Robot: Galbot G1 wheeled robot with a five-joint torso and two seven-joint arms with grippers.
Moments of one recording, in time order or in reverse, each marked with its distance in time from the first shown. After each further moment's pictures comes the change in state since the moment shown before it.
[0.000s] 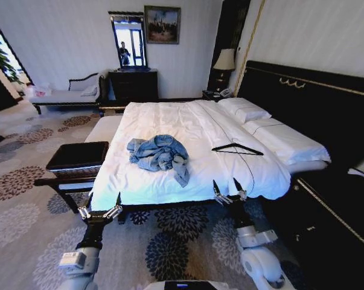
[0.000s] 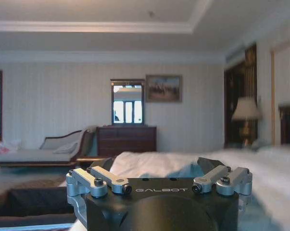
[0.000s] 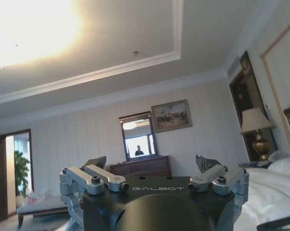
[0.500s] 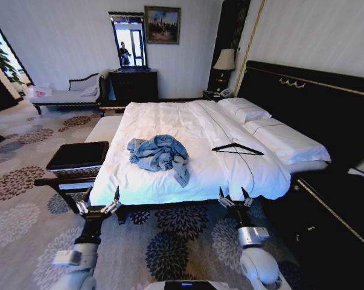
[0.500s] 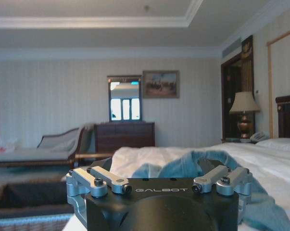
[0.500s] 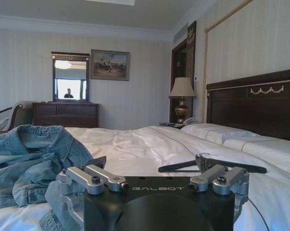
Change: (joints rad) left arm -0.049 0.011 0.000 0.147 0.041 -0.061 0.018; right arm -0.035 0.043 0.013 -0.015 -0.221 -0.229 0.330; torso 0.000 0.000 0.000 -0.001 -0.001
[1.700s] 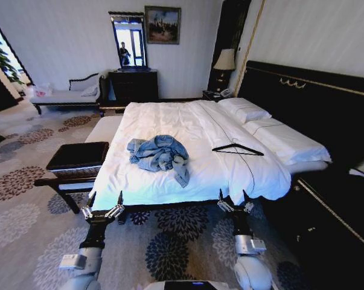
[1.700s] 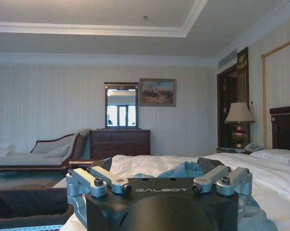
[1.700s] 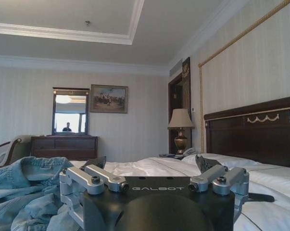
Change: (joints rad) left arm 0.057 0.003 0.024 -0.047 -0.012 -0.043 -0.004; right arm -0.041 0.113 -0.006 -0.039 -0.113 0.229 -0.031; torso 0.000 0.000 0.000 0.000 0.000
